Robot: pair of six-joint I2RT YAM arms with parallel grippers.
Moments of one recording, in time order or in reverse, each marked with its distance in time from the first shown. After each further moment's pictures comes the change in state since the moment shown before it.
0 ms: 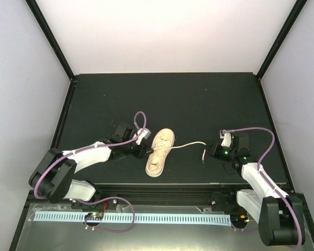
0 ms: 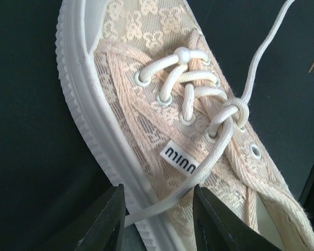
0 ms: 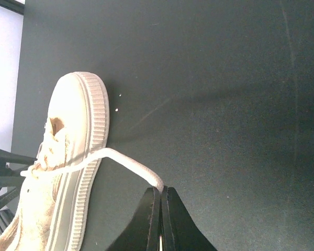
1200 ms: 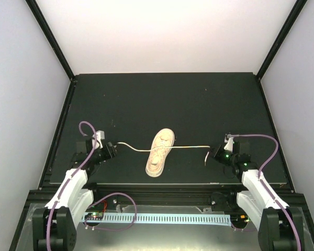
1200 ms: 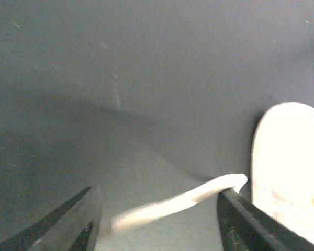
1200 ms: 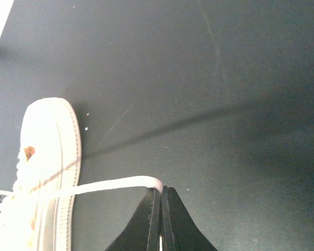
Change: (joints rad) left arm 0.642 -0.544 -0.325 -0.100 0.010 -0.282; right arm 0.001 -0.111 -0.078 -0.008 0.150 0.146
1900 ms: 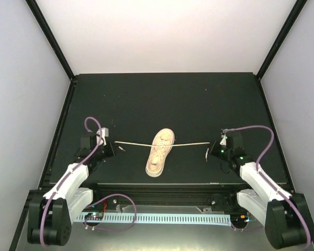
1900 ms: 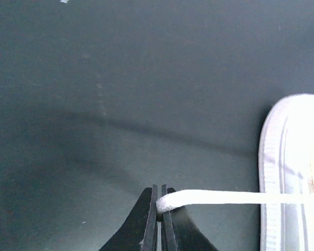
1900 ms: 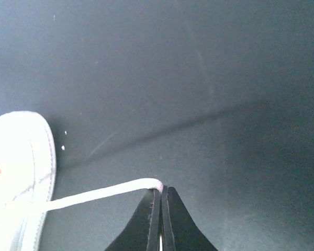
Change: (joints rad) left arm -0.143 0.114 0.069 0.029 -0.085 0.047; right arm 0.181 0.134 0.122 -0.026 0.237 -0.072
